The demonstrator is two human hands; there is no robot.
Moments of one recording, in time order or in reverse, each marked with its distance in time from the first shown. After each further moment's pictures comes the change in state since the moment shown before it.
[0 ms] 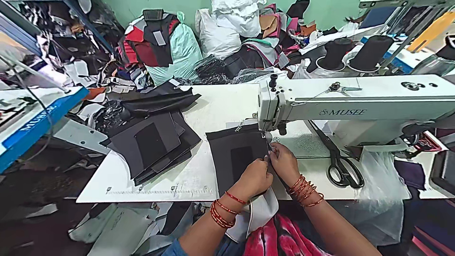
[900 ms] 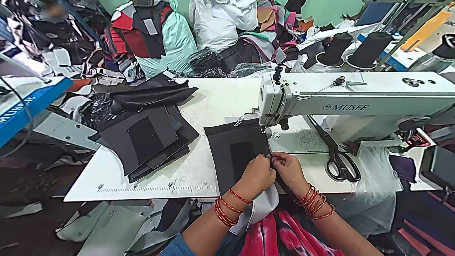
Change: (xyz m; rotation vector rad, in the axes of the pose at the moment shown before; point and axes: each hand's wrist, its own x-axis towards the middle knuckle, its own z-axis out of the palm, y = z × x) left_hand -0.002 0.004 0.007 -0.013 0.042 -0.013; right_hand -0.037 0.016 0.006 0.442 0.013 0.043
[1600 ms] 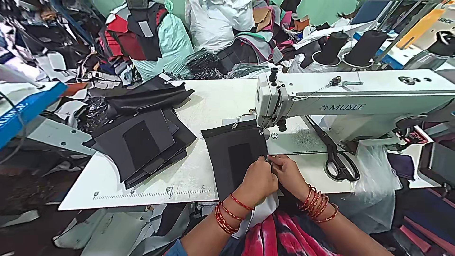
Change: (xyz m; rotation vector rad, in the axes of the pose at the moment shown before) left_hand -0.005 0.013 -0.002 0.067 -0.062 -0.057; right_hand -0.005 -0.009 -0.007 -0.304 -0.119 -0.138
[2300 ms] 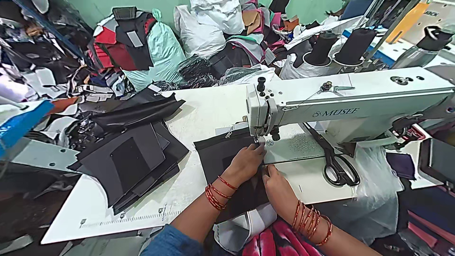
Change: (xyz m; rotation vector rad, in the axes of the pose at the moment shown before) left_hand 0.065 -0.044 -0.031 0.459 0.122 0.436; right_hand -0.010 -0.023 0.023 -0.558 -0.094 -0.064
